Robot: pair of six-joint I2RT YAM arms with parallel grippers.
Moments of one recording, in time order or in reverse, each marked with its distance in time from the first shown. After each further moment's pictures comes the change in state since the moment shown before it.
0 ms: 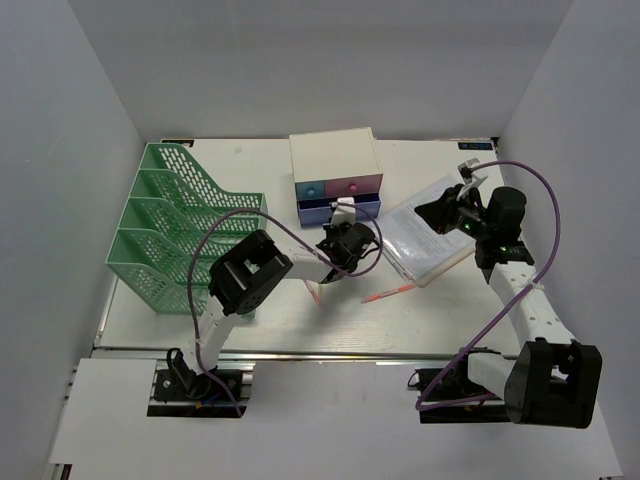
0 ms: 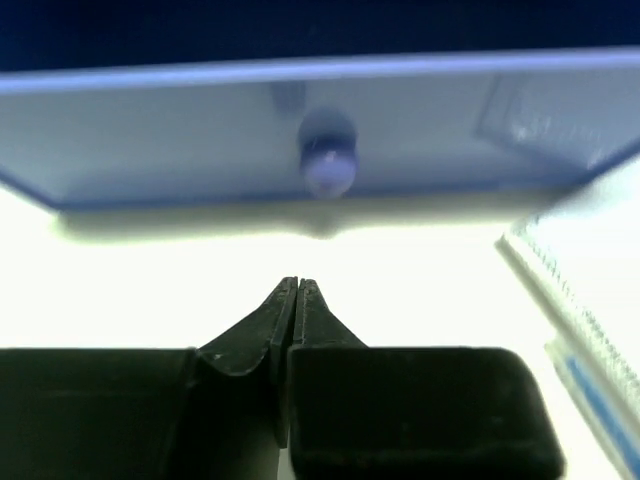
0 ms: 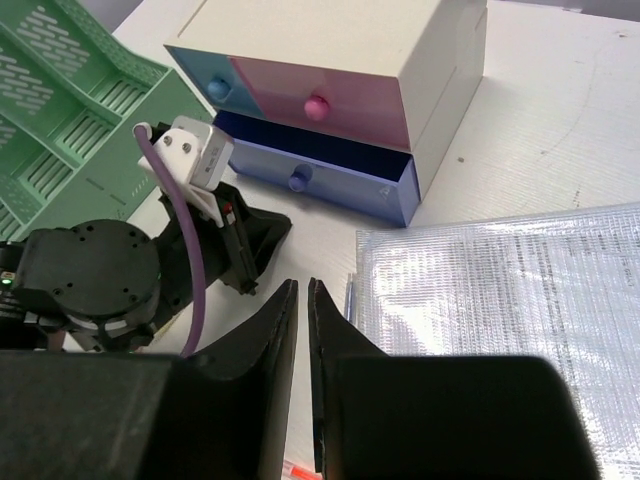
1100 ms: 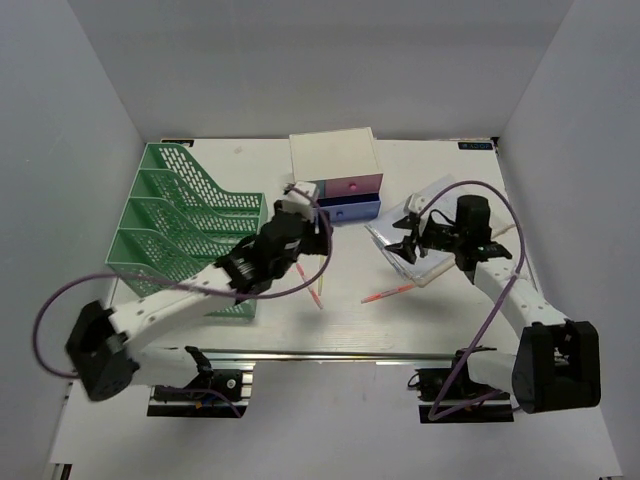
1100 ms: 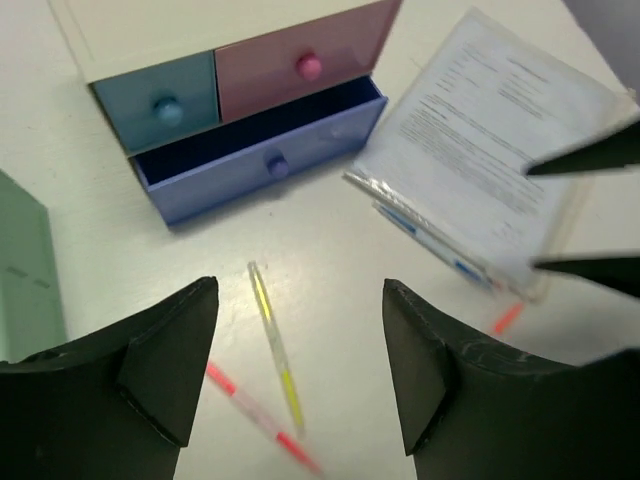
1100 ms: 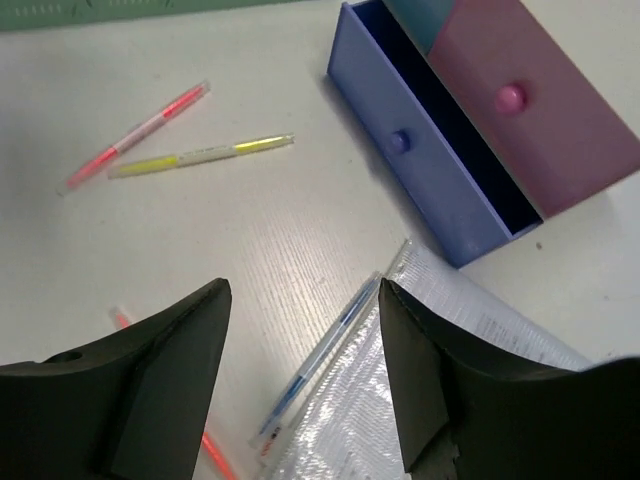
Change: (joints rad) left arm 0.013 -0.855 -0.330 -0.264 0.418 0.198; right arm 0.138 0.064 -0.046 -0.137 -0.215 -0.705
